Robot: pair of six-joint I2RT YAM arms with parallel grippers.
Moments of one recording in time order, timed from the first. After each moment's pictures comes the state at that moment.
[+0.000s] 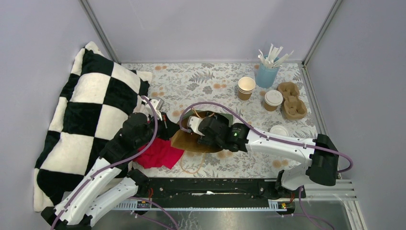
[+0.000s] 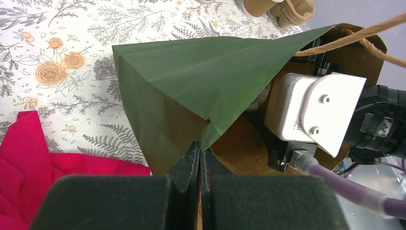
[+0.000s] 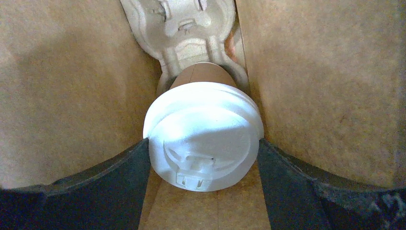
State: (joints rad) left arm -0.61 0.66 0.78 -0.50 0.14 -0.44; right arm 1.16 1.46 1.14 -0.59 0.50 -0.36
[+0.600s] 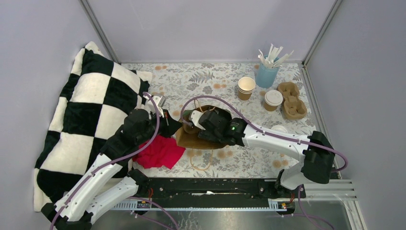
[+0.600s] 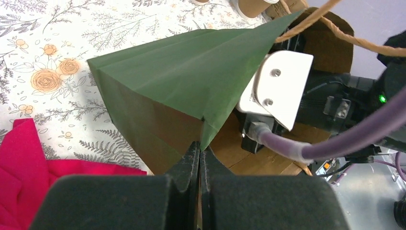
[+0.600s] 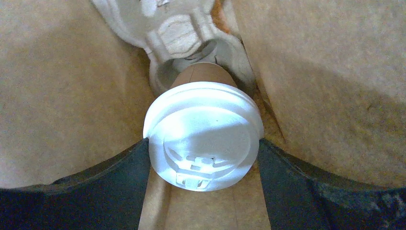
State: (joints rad) left arm -0.62 0.70 0.83 -0.50 0.15 -0.44; right arm 1.09 1.51 1.16 -0.58 0.48 -0.35
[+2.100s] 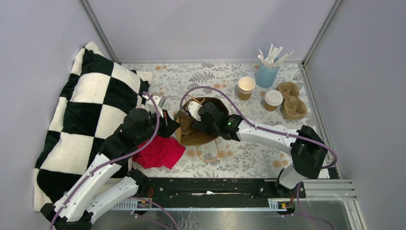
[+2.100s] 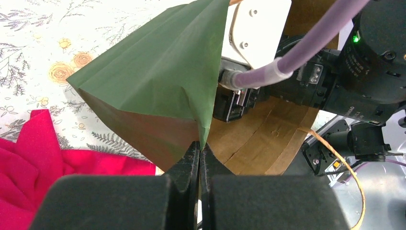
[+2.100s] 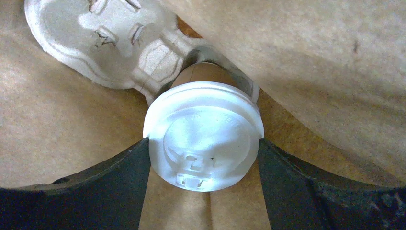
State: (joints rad) left arm -0.62 0.71 0.87 -0.57 0.12 -0.42; right arm 1.00 1.59 1.14 -0.30 0.38 -0.36
